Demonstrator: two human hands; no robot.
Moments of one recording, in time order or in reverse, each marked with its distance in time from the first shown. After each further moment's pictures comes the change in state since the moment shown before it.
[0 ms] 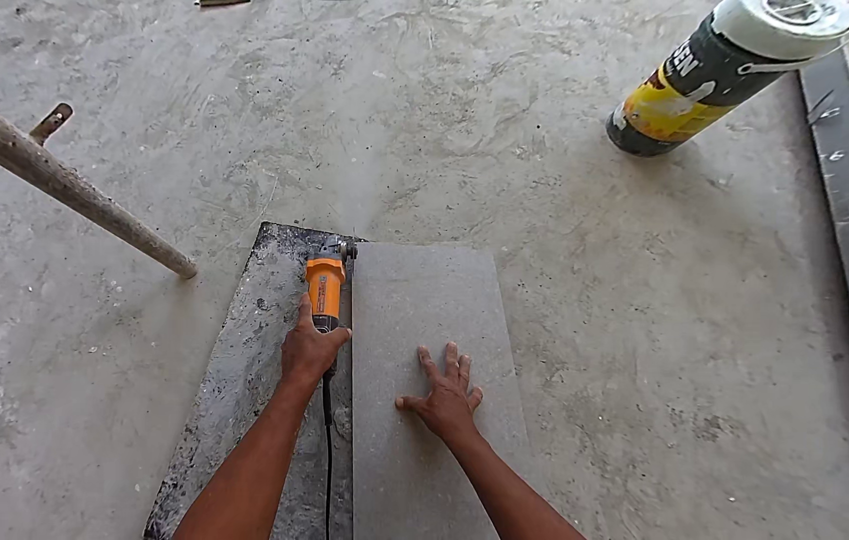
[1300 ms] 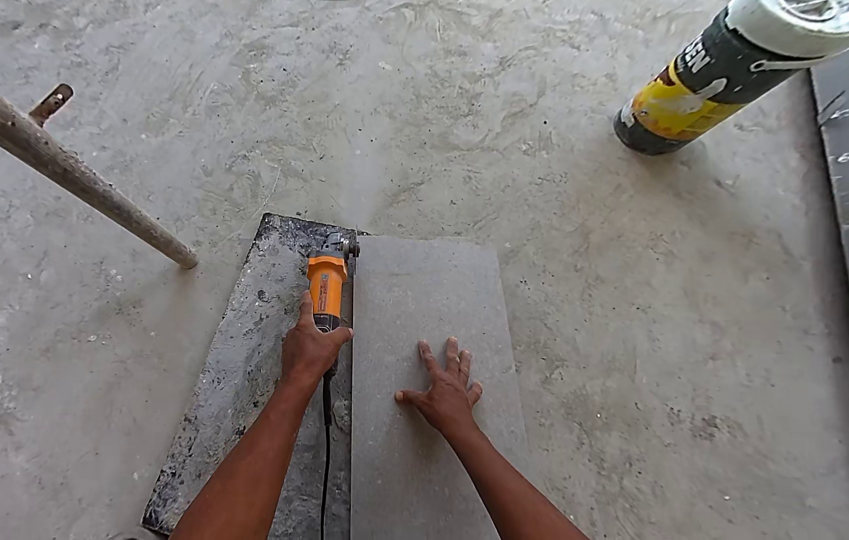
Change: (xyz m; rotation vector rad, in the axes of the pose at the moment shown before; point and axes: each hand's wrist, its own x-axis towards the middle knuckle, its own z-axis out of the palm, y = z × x) left_hand -0.010 -0.008 0.002 -0.001 0.006 0.011; right_hand -0.001 0.001 0.001 0.015 0.019 -0.010
